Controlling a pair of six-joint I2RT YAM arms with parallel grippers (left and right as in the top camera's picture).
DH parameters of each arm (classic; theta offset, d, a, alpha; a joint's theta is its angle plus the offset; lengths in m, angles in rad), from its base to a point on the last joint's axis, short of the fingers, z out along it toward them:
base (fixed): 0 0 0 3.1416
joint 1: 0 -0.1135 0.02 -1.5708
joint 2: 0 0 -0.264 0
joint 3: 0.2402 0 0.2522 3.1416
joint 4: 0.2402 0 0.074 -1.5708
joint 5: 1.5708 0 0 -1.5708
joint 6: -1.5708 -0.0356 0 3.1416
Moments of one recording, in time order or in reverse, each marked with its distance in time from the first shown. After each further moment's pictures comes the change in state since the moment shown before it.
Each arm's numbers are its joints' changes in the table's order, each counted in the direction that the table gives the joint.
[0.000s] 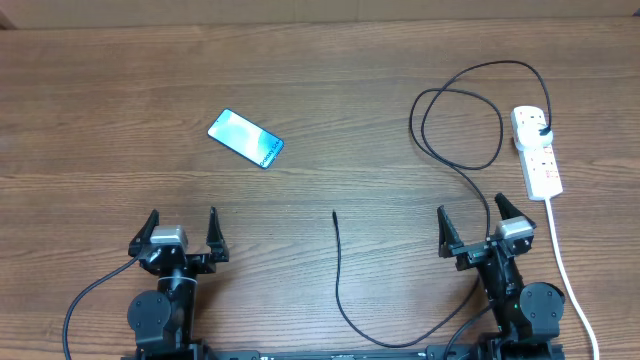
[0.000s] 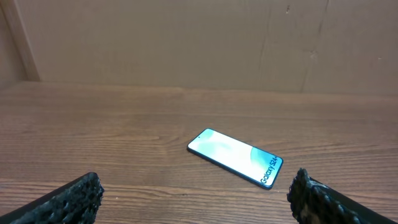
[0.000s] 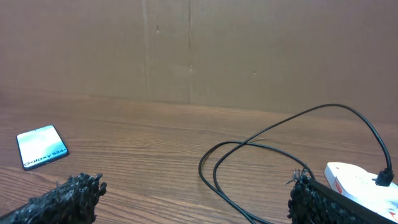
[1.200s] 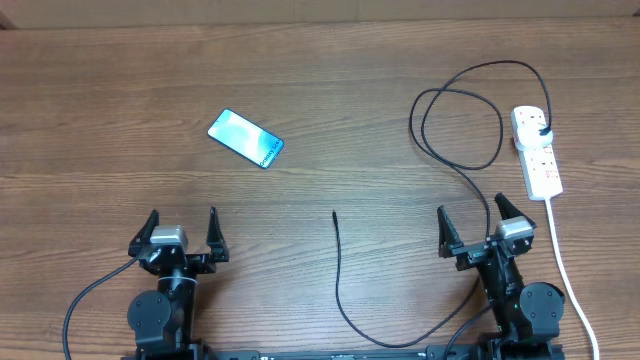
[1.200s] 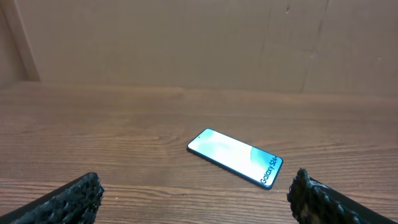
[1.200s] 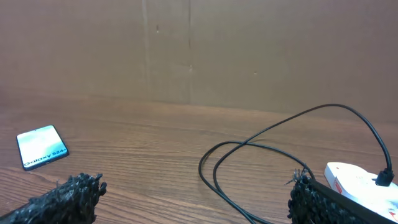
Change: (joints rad) left arm 0.000 0.000 0.000 0.000 0.000 0.001; right arm 0.000 0.000 0.000 0.000 0.000 0.000
